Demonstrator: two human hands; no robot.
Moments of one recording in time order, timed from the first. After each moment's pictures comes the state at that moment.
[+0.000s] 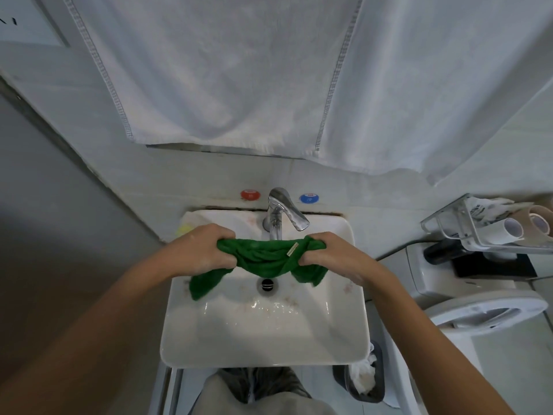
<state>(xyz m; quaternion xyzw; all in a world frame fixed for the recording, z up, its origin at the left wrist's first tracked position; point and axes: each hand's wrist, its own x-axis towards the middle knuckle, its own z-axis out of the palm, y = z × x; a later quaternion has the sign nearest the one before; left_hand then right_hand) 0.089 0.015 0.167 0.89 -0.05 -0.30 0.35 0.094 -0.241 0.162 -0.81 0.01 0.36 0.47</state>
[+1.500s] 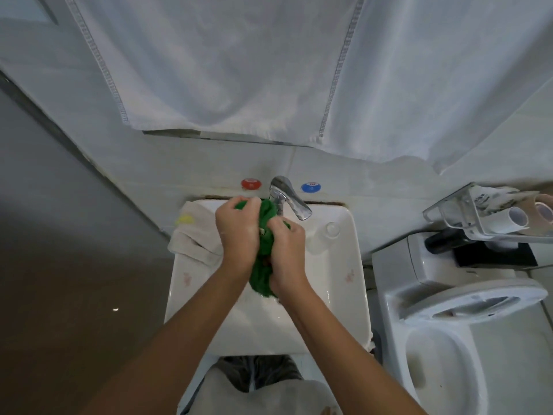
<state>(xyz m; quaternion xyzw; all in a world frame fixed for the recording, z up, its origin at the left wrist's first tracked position) 0.086 -0.077 0.157 0.67 0.27 0.11 0.68 0.066 -0.135 0.147 -0.58 0.21 0.09 0.78</state>
